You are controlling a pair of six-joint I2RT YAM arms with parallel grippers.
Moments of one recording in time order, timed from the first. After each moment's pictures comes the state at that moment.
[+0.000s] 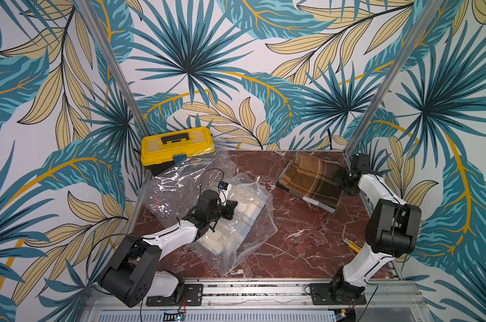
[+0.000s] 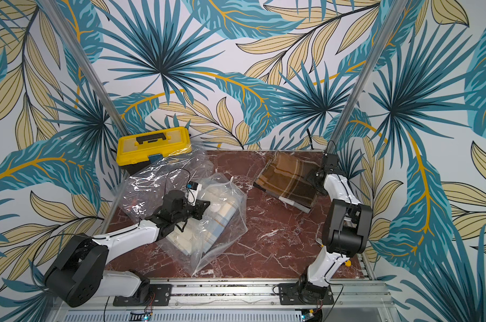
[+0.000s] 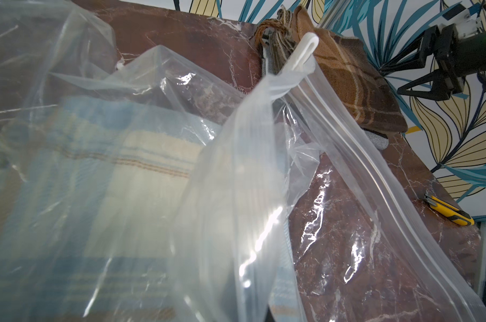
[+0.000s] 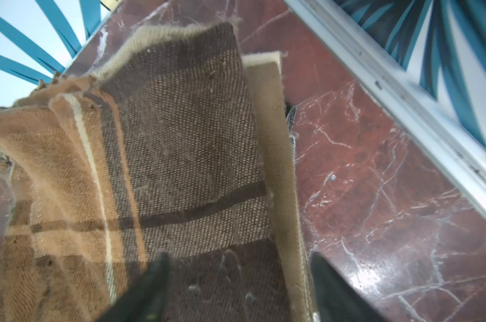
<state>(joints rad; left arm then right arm) -0.46 1.37 0.59 0.28 0.28 -0.33 -0.27 1.76 1.34 -0.55 0.02 0.46</state>
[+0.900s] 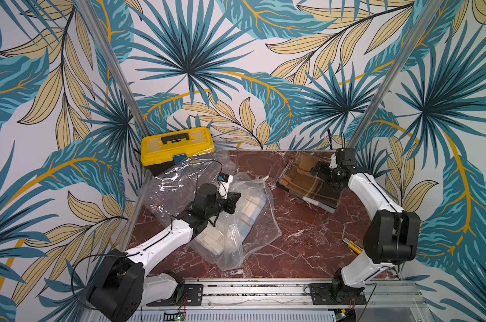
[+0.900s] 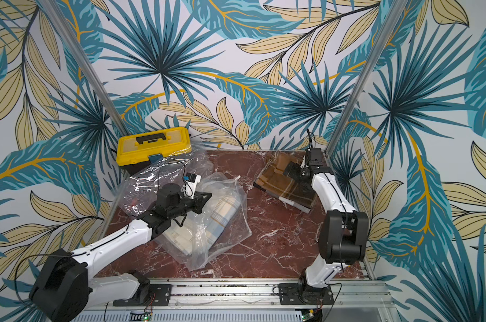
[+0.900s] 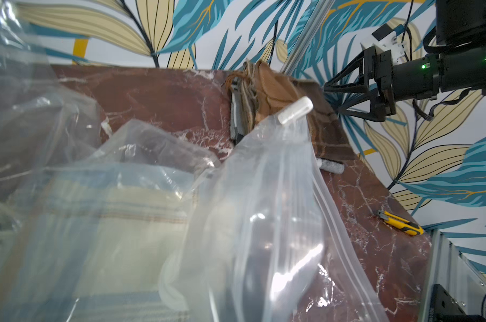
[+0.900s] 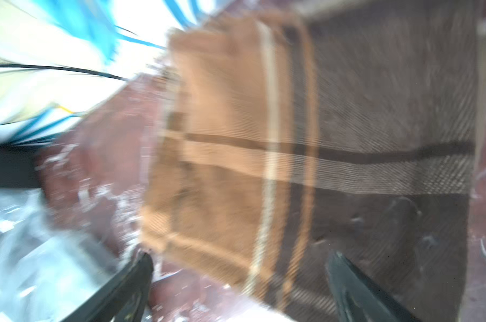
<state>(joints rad) -0.49 1.22 0.72 0.15 0.30 -0.34 -0.06 1.62 1.36 -0.57 -0.16 0.44</state>
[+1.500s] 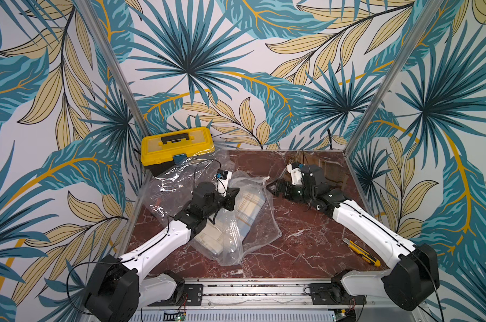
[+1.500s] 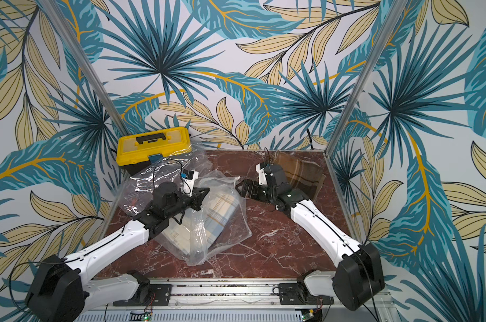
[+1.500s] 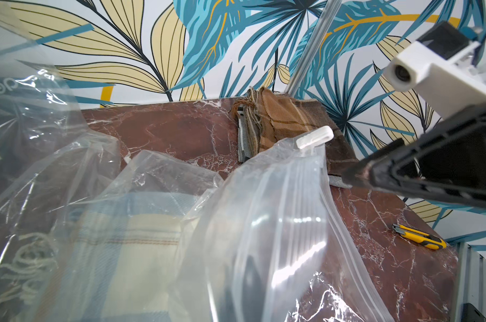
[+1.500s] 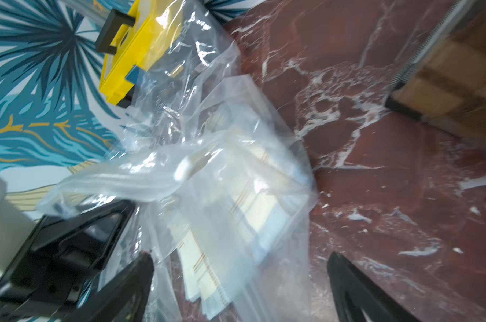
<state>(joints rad) -0.50 1.20 0.73 0.15 0.21 -0.28 0.47 1.31 1.07 -0.38 -0.29 0.65</state>
